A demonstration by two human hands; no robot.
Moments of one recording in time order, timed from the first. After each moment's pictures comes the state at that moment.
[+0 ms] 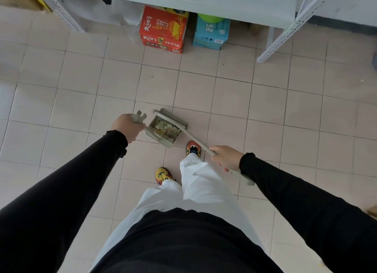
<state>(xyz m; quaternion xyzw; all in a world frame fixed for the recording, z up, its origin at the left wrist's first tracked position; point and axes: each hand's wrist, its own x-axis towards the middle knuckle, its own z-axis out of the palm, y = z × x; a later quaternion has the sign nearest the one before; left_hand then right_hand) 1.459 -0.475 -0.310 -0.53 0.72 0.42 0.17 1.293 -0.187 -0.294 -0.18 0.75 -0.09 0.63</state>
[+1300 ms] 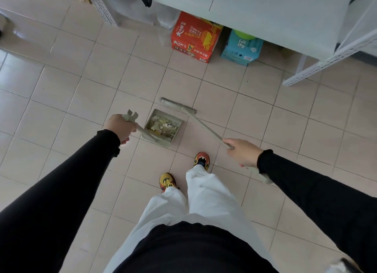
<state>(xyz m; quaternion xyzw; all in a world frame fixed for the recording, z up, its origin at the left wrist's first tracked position) 1.488 -0.559 -0.300 -0.65 0.59 0.46 0.11 1.228 -0.282 -0.291 -0.29 0.78 0.01 0.56</state>
